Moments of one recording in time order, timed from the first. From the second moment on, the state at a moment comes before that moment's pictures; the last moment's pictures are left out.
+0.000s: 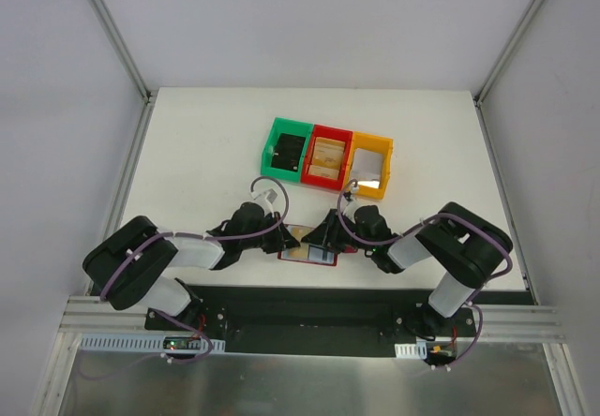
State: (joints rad) left arm -0.74 1.43 0.33 0.47 0.26 -0.94; right arm 0.78 1.67 0.35 0.89 -0.36 1.12
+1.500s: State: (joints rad) left arm -0.72 1.34 0.33 0.31 0.17 -0.89; right arm 0.78 1.68 0.35 0.95 -0.38 1.14
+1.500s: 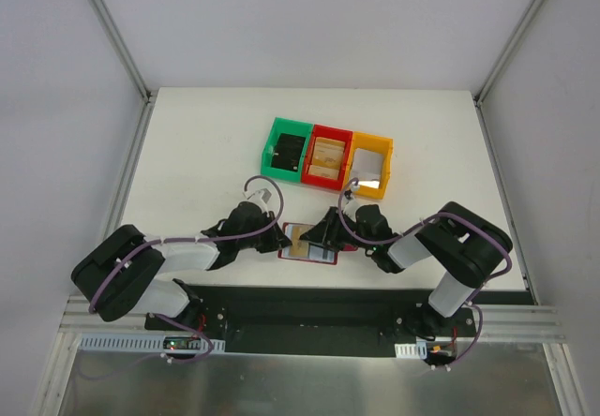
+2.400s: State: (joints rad) left arm -0.72 1.40 0.34 0.40 0.23 -0.91; right arm 0.77 1.71 0.36 0.95 -0.41 1.15
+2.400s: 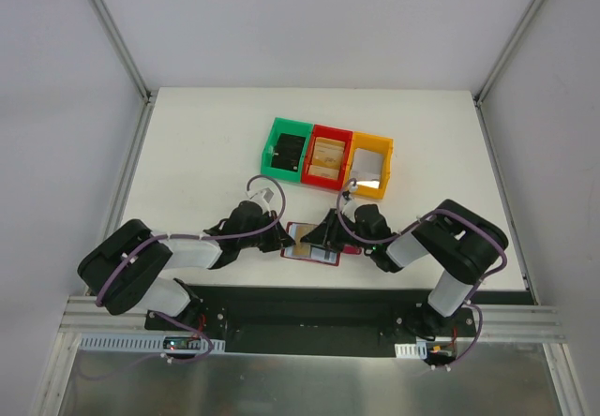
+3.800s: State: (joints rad) left arm -0.69 1.39 0.32 0.39 0.22 -0.92; right arm 0.74 1.69 0.30 0.98 -0.43 1.16
